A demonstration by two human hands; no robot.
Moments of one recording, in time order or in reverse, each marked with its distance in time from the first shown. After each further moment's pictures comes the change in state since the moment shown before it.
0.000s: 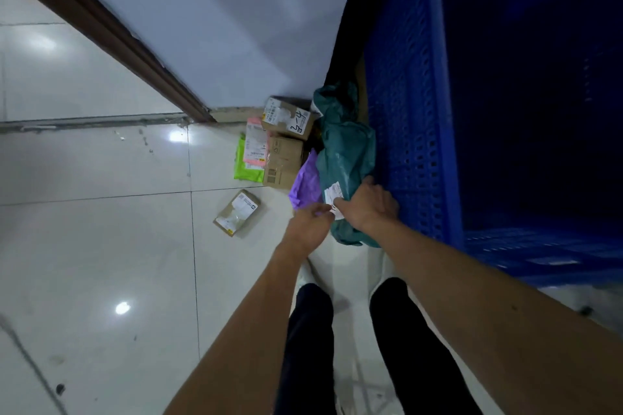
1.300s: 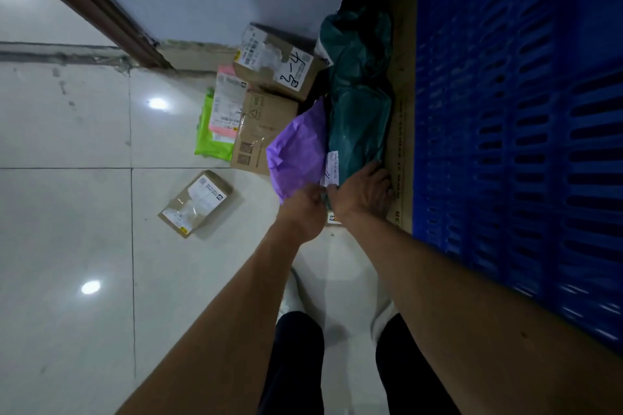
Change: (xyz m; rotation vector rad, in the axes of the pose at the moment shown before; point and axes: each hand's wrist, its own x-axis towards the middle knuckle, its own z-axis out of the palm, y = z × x) left_hand 0.188 -0.069 0.036 0.298 0.014 0.135; right_hand 0.174 0.000 0.171 -0.144 0.160 0.101
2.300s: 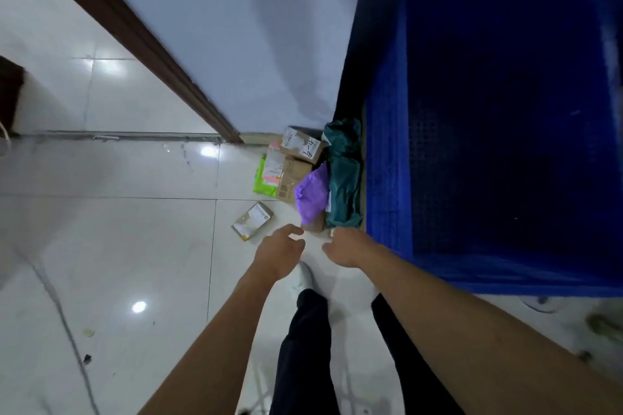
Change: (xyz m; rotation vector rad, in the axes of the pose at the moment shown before) left_hand -0.306 0.121 -0.106 0.090 0.143 -0.124; right_hand -0.218 0.076 -0.253 -0.060 -0.523 -0.491
